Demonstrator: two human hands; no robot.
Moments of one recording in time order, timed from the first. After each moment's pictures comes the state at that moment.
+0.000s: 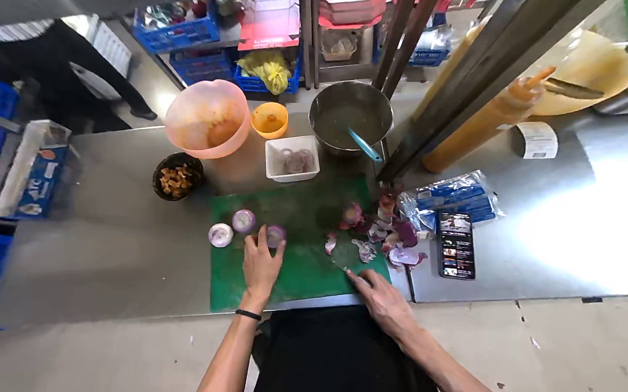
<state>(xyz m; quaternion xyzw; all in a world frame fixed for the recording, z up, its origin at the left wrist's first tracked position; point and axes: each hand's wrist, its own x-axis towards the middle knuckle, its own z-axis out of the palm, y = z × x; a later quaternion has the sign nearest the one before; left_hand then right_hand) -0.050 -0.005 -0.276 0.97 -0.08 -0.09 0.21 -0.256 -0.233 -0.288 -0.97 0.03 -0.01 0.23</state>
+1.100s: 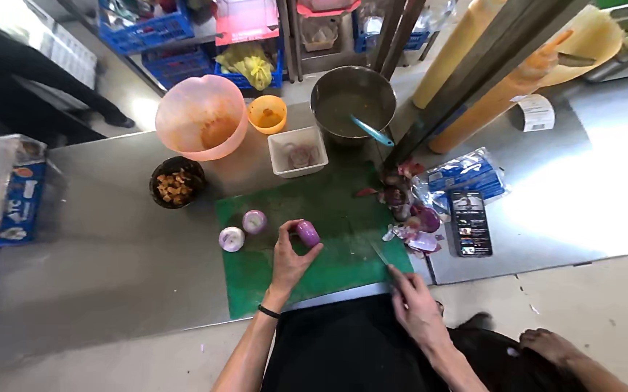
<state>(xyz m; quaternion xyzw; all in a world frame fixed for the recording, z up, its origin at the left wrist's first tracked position) -0.044 -0.006 -0.279 0.81 -0.23 -0.10 0.53 -0.290 -0.194 -0.286 -0.94 0.22 -0.11 0.24</state>
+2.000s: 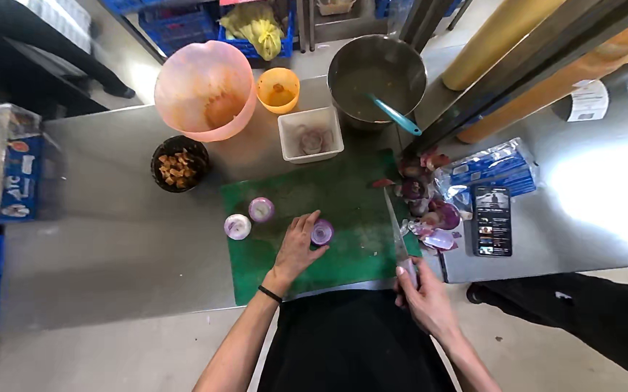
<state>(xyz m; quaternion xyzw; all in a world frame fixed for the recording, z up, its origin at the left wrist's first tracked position) -0.028 0.005 -0.300 0.85 -0.40 -0.12 0.31 -0.252 -0.195 -0.239 -0.75 0.39 0.03 0.54</state>
